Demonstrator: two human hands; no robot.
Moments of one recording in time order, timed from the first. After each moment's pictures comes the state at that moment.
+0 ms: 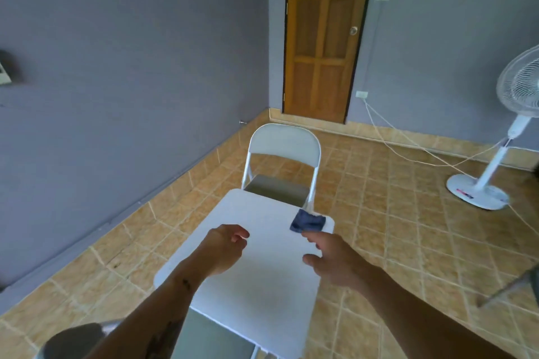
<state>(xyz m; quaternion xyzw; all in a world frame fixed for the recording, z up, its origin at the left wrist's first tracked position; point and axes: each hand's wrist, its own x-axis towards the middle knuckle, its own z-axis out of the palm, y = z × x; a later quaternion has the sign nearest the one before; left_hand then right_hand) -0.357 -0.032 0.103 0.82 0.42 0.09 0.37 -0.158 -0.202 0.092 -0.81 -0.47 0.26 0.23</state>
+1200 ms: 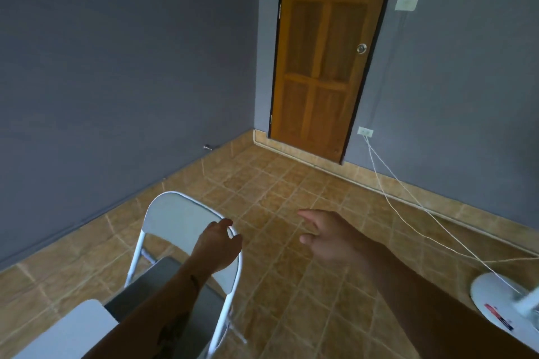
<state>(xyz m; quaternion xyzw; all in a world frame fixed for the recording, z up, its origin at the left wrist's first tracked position) 0.353 0.279 0.080 0.78 0.54 0.10 0.31 0.563 0.134 0.155 -0.78 -0.55 0.23 0.18</state>
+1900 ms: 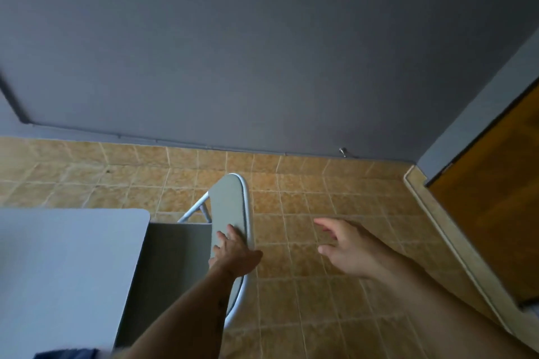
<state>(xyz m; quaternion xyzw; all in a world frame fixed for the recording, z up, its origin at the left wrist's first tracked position) 0.450 0.444 -0.033 0.40 0.81 0.16 0.40 0.667 0.486 0.127 -0.54 -0.80 0.25 -0.05</state>
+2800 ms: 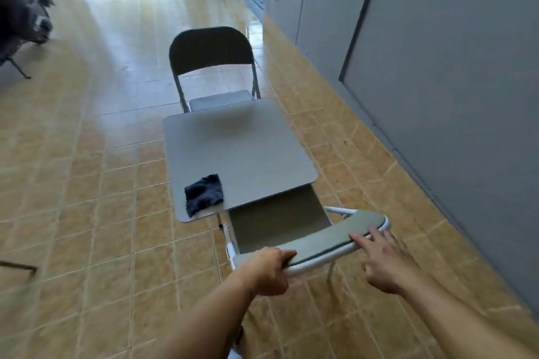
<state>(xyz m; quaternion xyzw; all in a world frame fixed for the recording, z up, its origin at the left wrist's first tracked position) 0.519 0.440 -0.013 0.08 0.91 0.25 0.32 0.489 0.701 0.007 0.04 -0.96 -0.01 -0.26</state>
